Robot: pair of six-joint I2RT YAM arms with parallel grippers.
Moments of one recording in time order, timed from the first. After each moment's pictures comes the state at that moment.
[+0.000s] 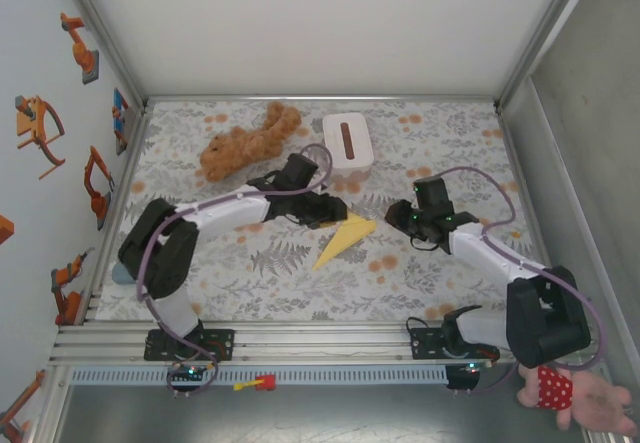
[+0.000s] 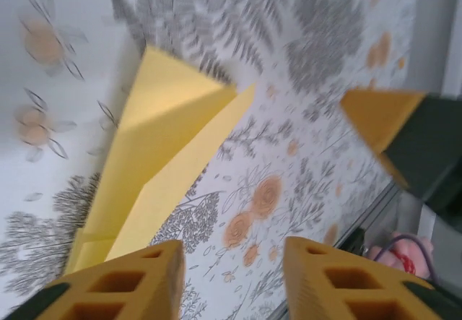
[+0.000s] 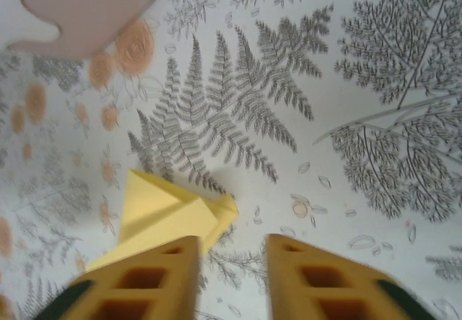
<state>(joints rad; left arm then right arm) -0.77 1.72 1.13 -0.31 0.48 -0.81 0.34 1.25 0.64 -0.31 -0.18 0.74</state>
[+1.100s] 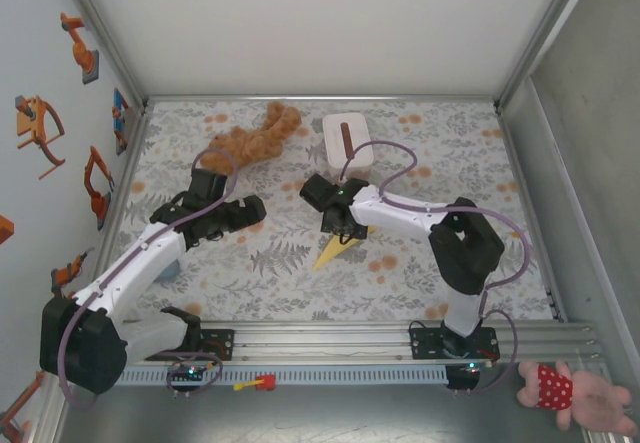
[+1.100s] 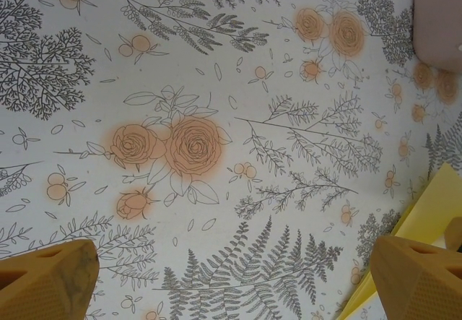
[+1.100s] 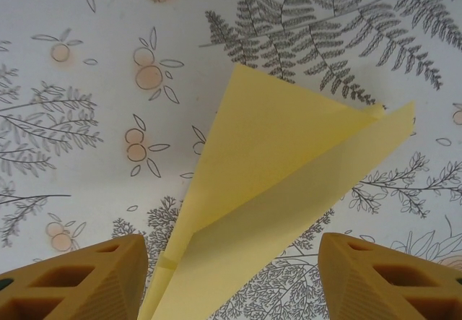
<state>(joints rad) -0.42 1.14 0.79 -0.63 0.06 -0.64 0.89 1.84 1.32 -0.89 0.29 1.04</state>
